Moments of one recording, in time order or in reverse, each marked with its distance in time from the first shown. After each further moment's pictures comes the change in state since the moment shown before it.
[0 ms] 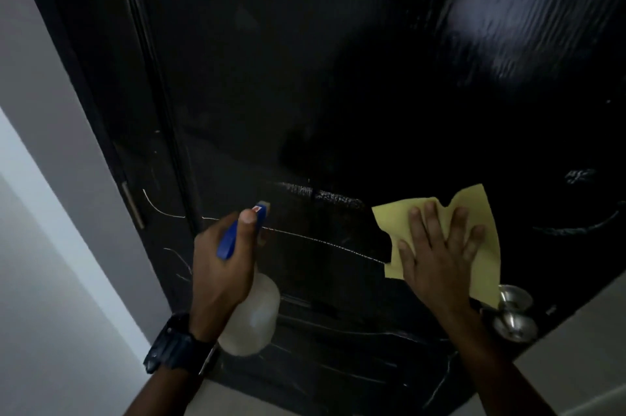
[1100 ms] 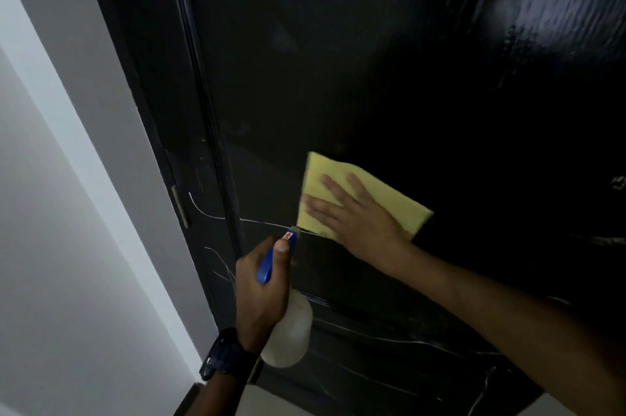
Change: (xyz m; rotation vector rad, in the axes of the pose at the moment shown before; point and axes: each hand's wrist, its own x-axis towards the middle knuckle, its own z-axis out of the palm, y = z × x) left_hand -0.033 -0.012 0.002 -0.032 0.055 -0.079; right_hand 0.109 -0.132 -0.017 -0.352 -0.340 -0.801
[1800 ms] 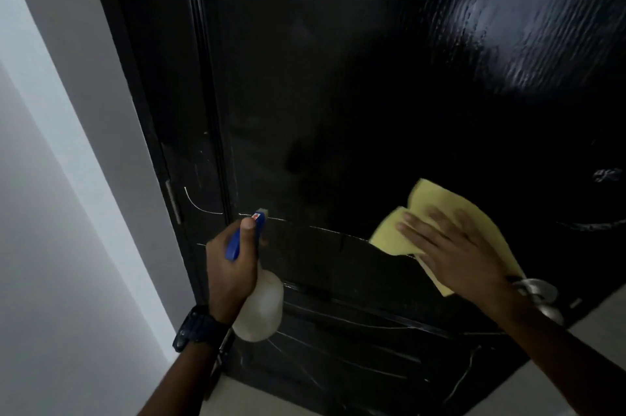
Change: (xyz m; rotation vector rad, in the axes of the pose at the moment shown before) left_hand 0.033 -0.026 -0.050 -0.054 0.024 0.031; right_hand -0.150 0.021 0.059 0.007 0.145 0.246
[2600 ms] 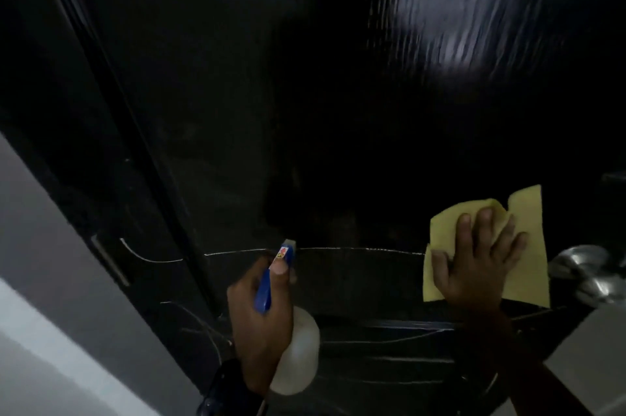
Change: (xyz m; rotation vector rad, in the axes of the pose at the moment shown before) left_hand 0.003 -0.044 0.052 -0.075 -0.197 -0.005; right_hand -0.011 -0.091 0.071 0.253 0.263 0.860
